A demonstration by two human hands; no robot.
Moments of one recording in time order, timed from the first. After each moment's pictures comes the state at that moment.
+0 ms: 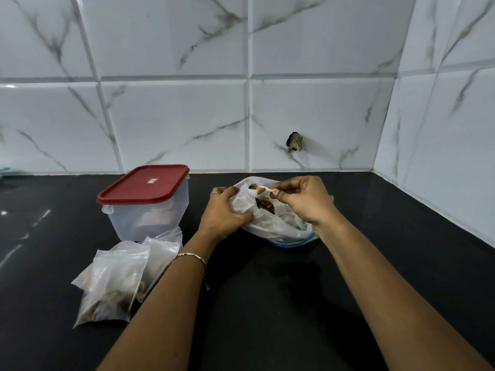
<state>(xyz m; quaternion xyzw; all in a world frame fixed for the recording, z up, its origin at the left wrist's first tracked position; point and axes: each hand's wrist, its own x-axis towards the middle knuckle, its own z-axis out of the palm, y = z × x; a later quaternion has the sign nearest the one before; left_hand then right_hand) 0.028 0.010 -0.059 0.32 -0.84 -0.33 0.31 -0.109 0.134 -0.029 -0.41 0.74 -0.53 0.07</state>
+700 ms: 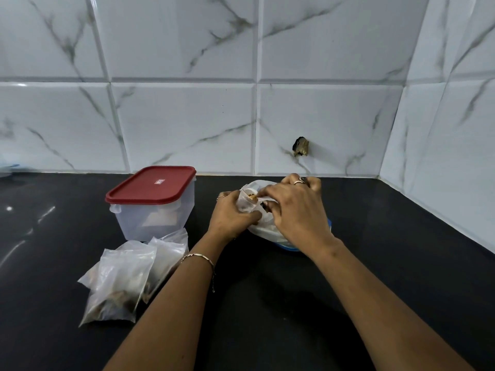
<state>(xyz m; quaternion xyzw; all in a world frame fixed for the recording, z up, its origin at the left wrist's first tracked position) 0.023 0.015 -0.058 0.31 -0.80 -0.37 0.35 -0.060 0.145 -0.025 -0.55 0.72 -0.24 -0.35</state>
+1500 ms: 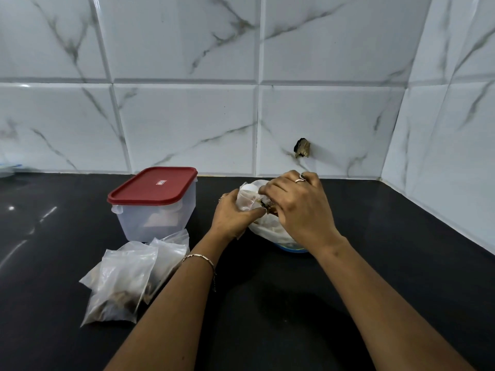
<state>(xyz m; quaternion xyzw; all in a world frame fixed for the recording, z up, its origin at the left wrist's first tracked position) 0.023 0.019 -0.054 0.30 -0.75 -0.45 0.37 -0.071 0.148 -0.021 -0.59 0.62 -0.22 -0.47</state>
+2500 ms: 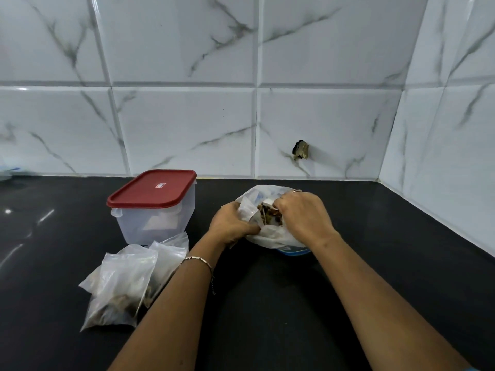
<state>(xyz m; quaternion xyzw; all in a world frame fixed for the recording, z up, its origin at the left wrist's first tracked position) 0.025 0.003 -0.065 0.34 -0.79 -0.45 0.24 -0.096 0.131 -0.035 -0.55 0.77 -0.01 -0.32</state>
